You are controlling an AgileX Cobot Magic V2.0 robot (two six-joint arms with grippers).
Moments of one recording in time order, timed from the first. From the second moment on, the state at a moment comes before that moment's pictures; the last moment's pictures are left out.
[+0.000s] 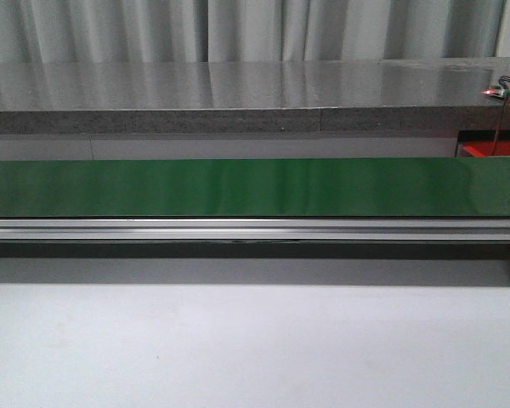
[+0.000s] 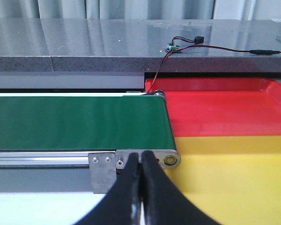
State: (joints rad) left arm 0.18 1.75 -1.34 -0.03 0.83 -0.14; right arm -0.04 -0.01 0.03 -0.10 0.11 0.14
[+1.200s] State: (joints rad) left arm 0.33 1.52 -1.35 0.04 0.94 -0.14; right arm -0.04 -0.01 0.03 -0.10 0.11 0.14
